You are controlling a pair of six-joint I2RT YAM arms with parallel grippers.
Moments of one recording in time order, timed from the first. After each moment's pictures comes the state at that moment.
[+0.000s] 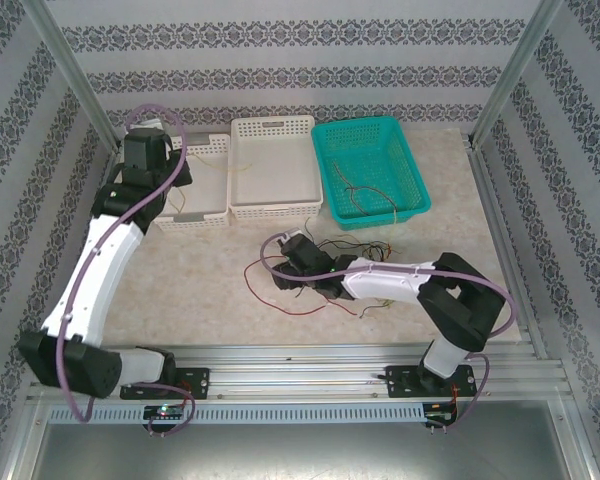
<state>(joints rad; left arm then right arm) -0.12 1.32 1.42 -0.66 -0.23 -0.32 0.92 1.68 0.92 -0.11 0.16 0.40</state>
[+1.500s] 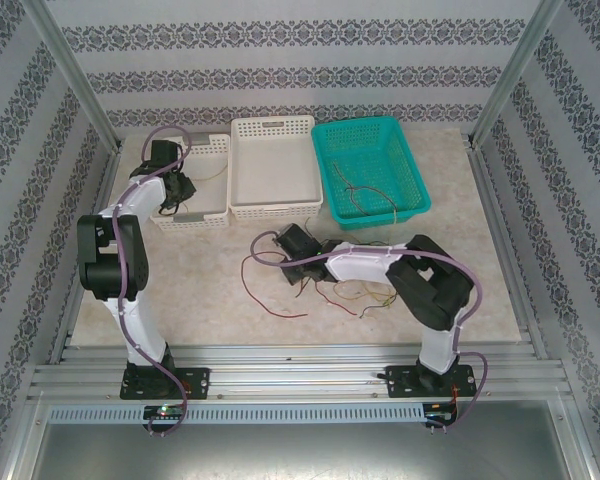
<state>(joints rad) 0.07 1.92 1.45 -0.54 -0.08 -0.55 0.85 1.83 1.06 -0.23 0.16 0.21</state>
